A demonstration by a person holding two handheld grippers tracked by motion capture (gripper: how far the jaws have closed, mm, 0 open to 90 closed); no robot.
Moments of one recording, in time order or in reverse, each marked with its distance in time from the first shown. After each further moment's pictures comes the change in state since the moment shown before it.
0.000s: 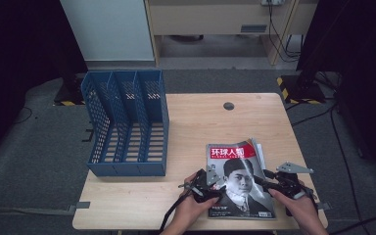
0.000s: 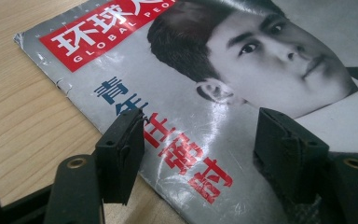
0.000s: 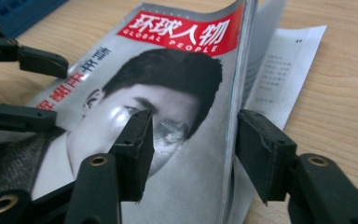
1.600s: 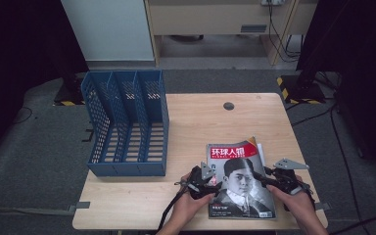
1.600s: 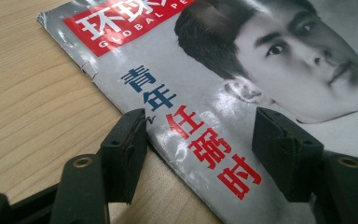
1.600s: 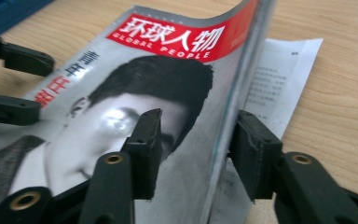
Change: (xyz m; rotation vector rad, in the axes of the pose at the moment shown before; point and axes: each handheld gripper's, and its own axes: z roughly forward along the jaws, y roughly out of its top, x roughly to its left) left arm 0.015 -0.002 0.000 0.008 -0.003 -0.089; right arm -0.004 0.007 0.010 -0.005 -0.020 -0.042
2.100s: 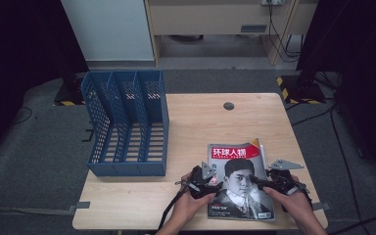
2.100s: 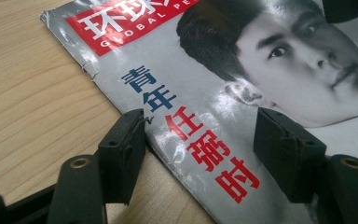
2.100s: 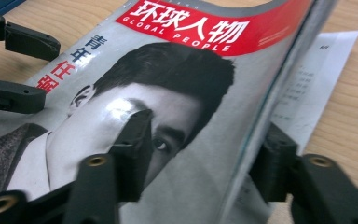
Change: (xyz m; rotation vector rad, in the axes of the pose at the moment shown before) left arm 0.000 0.001 0.001 0.000 -0.005 0.003; right arm 0.005 -0.002 0.008 0.051 0.013 -0.020
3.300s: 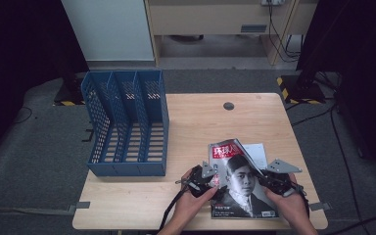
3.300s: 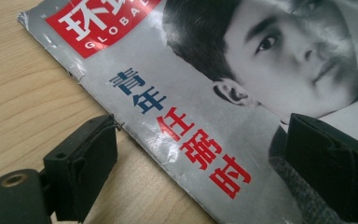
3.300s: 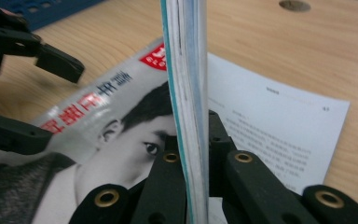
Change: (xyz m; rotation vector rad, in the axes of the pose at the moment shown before) left arm 0.002 0.001 0.001 -0.022 -0.071 -0.027; right arm 0.020 0.012 -0.007 -0.129 -0.026 -0.151
